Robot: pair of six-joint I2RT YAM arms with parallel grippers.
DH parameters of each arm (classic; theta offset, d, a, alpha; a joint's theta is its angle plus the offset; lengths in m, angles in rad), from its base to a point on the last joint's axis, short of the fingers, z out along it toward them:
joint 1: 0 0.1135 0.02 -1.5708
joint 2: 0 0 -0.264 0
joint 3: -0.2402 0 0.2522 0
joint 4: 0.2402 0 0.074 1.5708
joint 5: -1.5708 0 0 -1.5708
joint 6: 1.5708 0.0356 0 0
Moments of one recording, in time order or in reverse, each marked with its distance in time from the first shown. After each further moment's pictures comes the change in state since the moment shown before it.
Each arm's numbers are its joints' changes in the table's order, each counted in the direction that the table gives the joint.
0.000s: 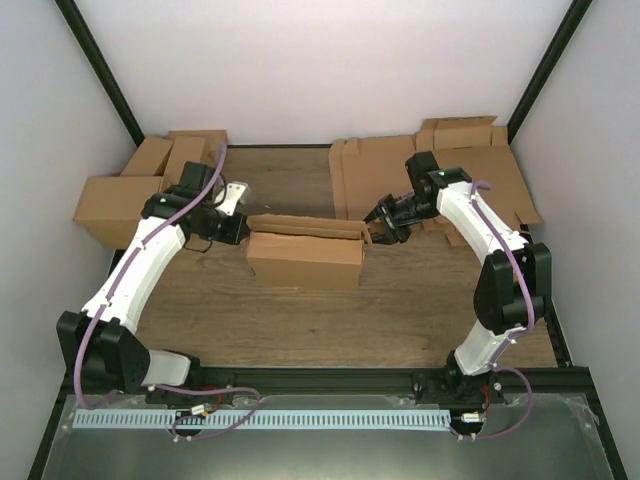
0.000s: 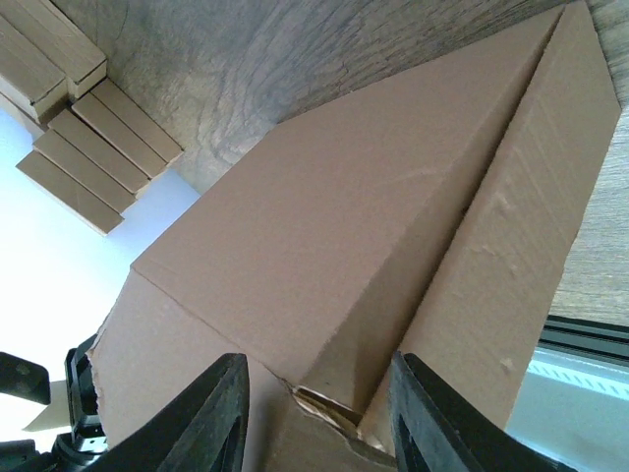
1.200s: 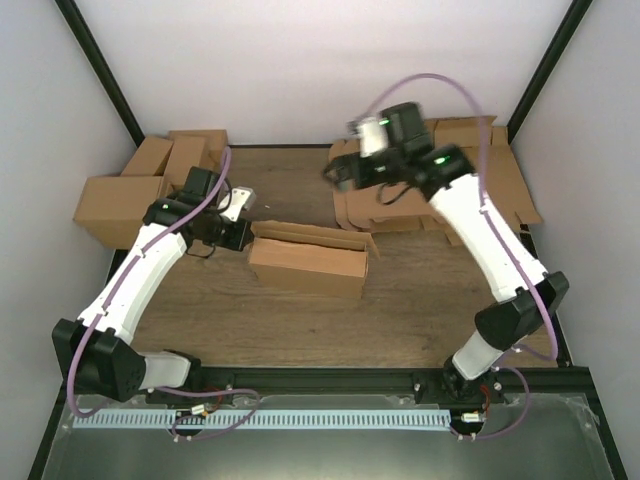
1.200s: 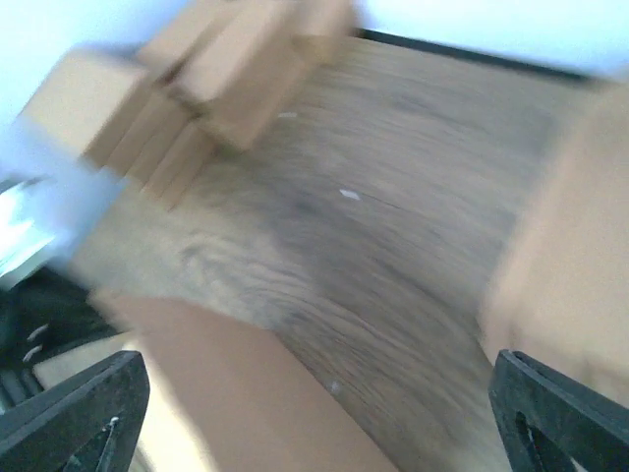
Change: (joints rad) left arm -0.058 -0.043 0.023 0.013 0.019 -0.023; right arm 0.170 -0.071 -0.432 -0.098 -0.503 -0.779
